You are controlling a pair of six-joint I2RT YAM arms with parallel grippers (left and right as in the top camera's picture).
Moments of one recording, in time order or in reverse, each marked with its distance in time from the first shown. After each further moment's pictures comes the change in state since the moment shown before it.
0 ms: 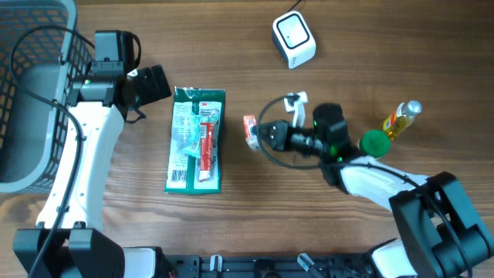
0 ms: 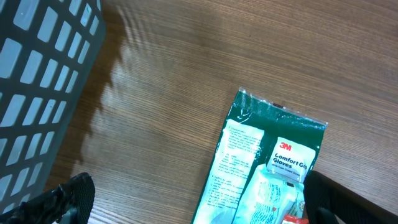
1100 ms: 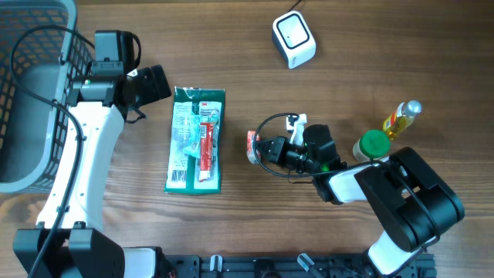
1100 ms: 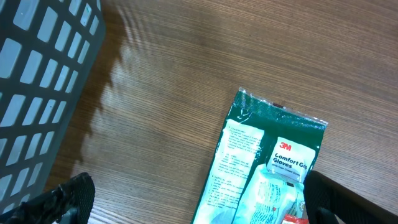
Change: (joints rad) left arm 0.000 0.000 0.000 0.000 0.000 0.000; right arm 0.065 0.204 -0.099 0.231 0.161 0.152
